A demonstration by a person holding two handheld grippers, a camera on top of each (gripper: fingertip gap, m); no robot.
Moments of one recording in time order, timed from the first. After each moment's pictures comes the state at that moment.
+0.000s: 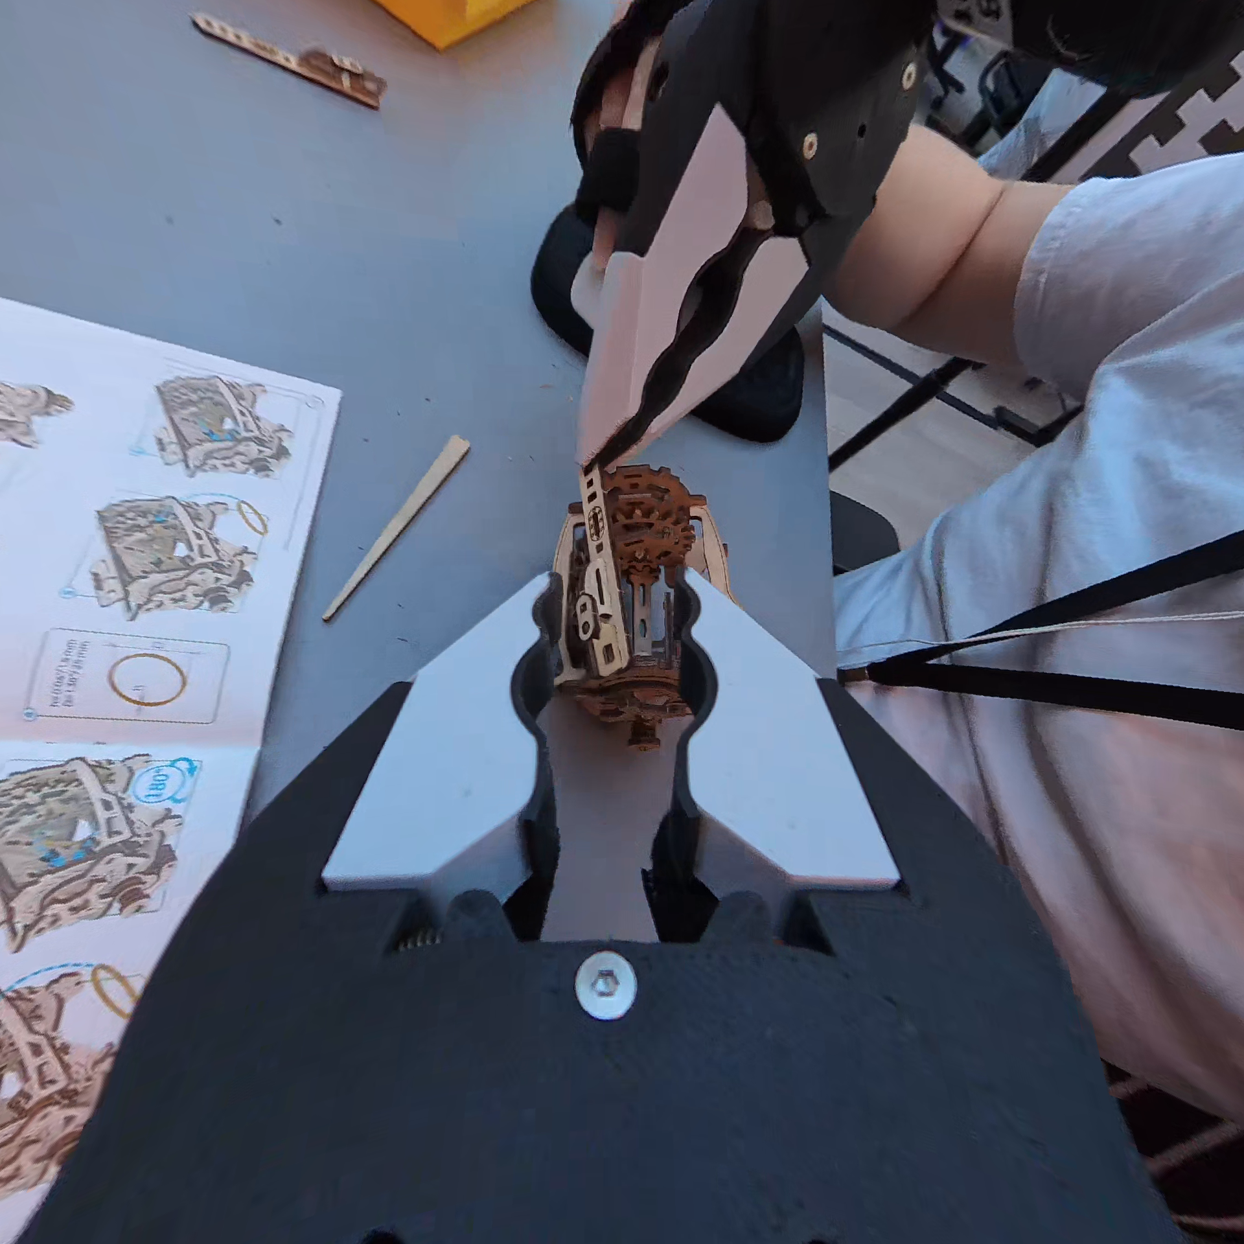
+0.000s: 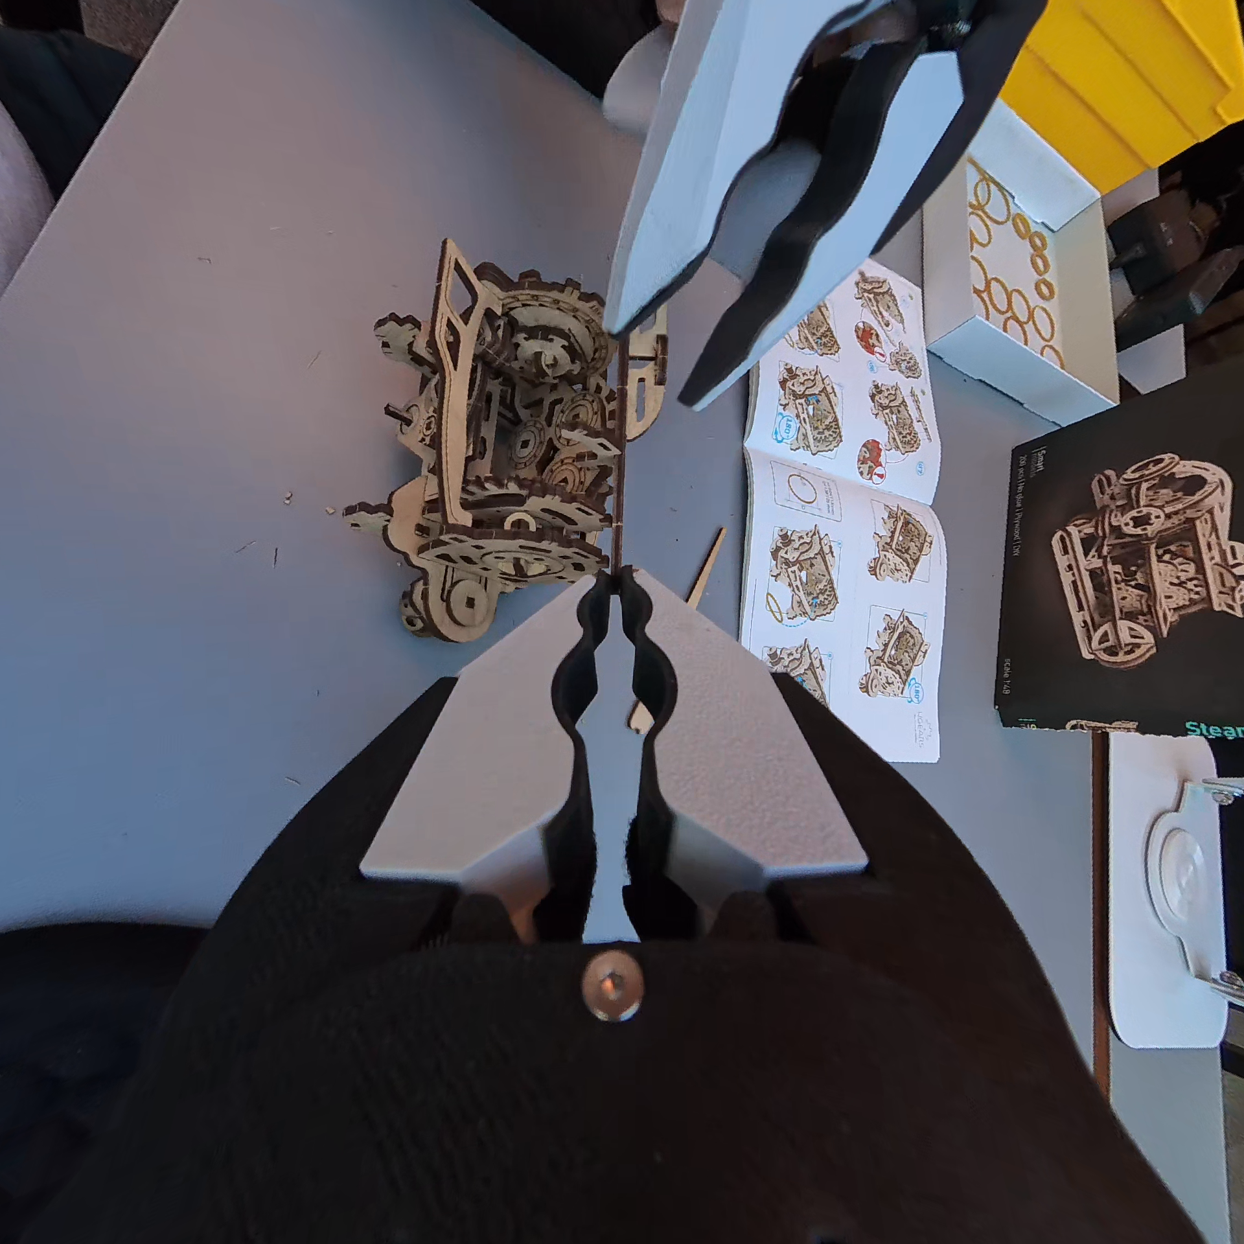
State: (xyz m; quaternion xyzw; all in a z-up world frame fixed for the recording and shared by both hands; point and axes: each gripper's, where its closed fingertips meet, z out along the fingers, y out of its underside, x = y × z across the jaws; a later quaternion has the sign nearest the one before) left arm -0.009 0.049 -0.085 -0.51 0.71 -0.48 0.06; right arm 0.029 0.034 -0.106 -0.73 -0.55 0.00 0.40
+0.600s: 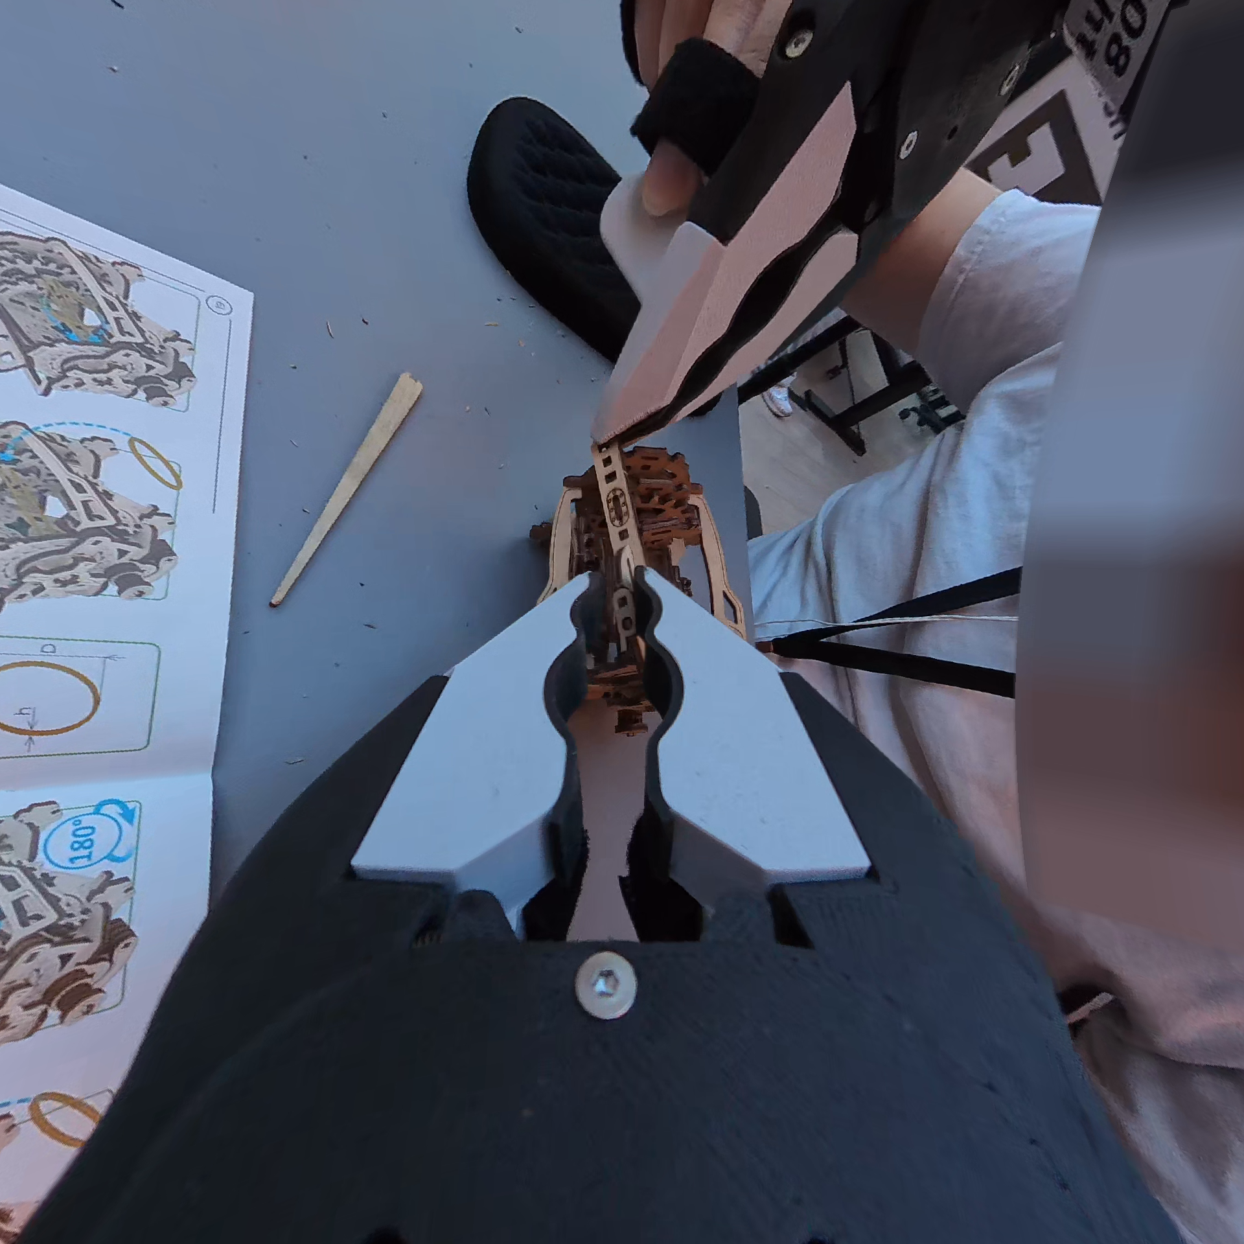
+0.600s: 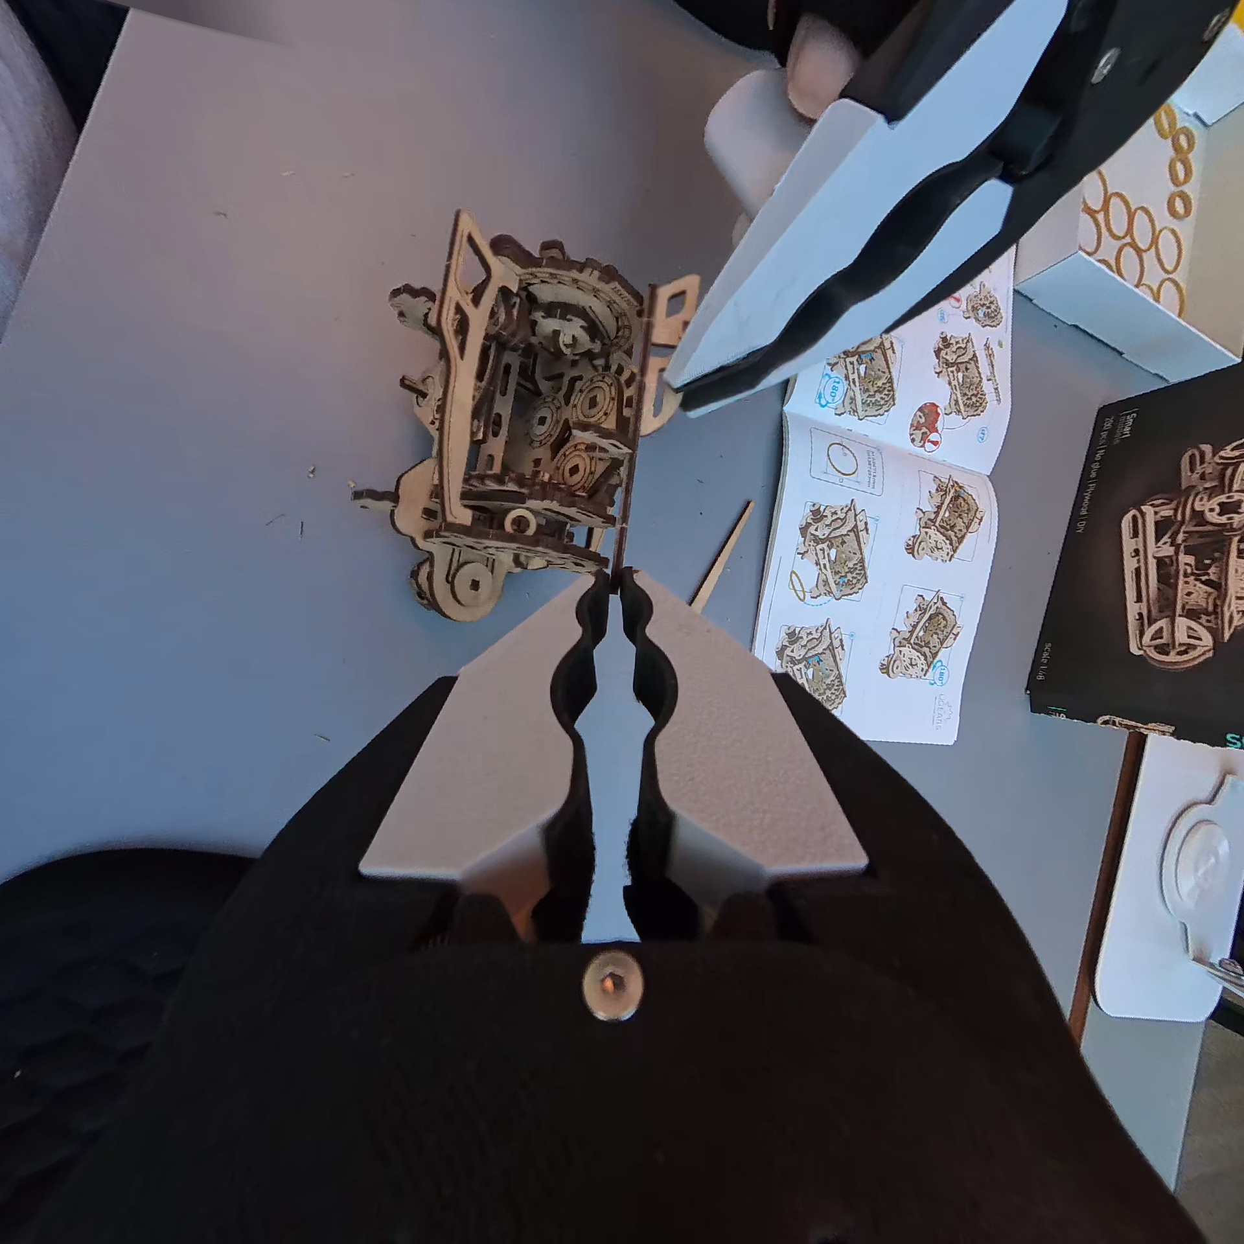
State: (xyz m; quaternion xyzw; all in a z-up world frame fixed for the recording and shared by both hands) left arm -0.005 0.054 -0.096 -0.50 0.68 -0.52 -0.11; right arm 0.029 0.032 -0.108 -0.76 -0.57 0.00 0.32
